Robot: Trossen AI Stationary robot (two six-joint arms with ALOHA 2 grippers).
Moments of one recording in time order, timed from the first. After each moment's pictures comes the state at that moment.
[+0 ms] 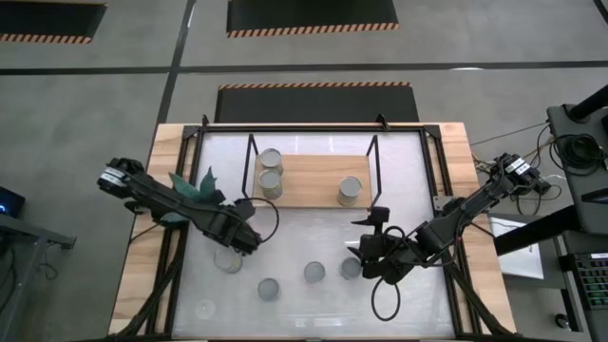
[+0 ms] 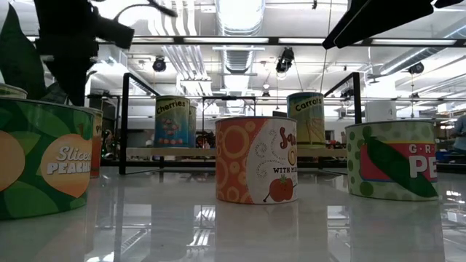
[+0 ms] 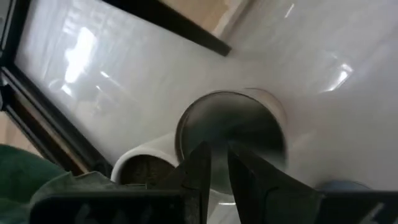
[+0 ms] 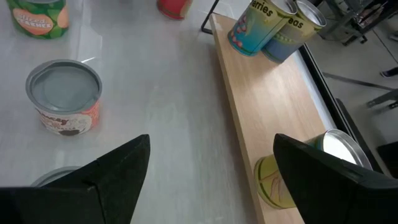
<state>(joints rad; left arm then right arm) -0.39 1.52 1.11 -1.34 -0.38 -1.02 0.61 1.42 1.01 -0.53 0.76 0.31</state>
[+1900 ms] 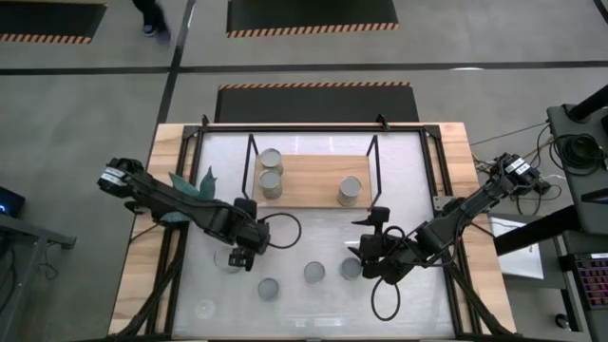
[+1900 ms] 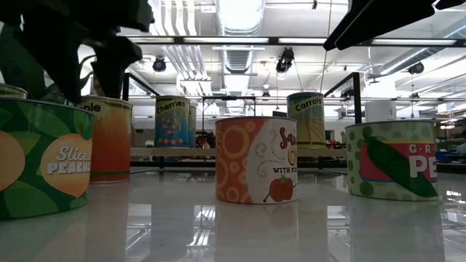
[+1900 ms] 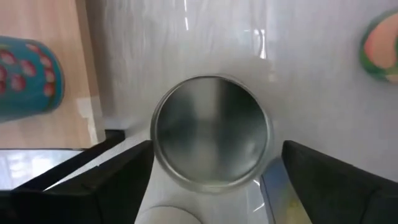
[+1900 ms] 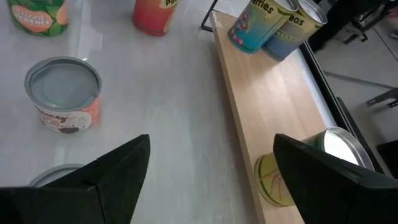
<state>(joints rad) -0.37 1.52 1.14 -1.05 -0.19 -0.28 0.61 1.42 1.01 -0.54 0.76 0.32</state>
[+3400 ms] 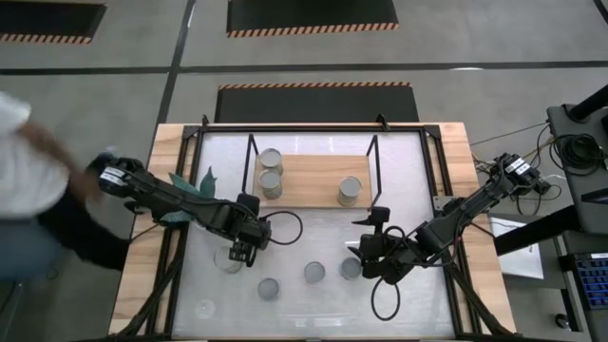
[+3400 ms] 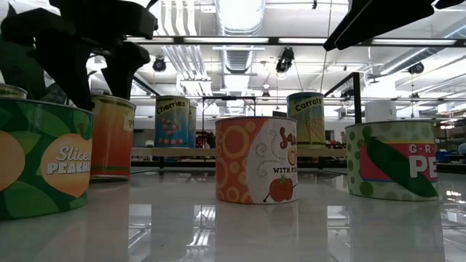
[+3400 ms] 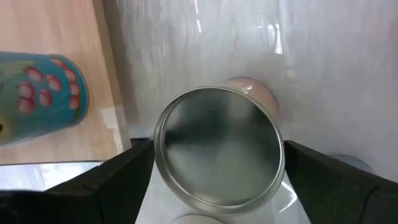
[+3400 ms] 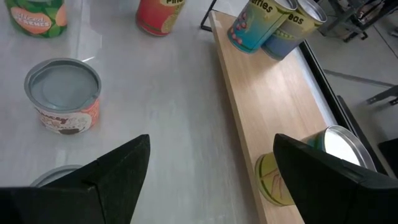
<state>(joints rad) -0.34 1.52 1.10 -1.01 -0.24 -0.16 0.61 1.42 1.01 -0.54 0.76 0.33</state>
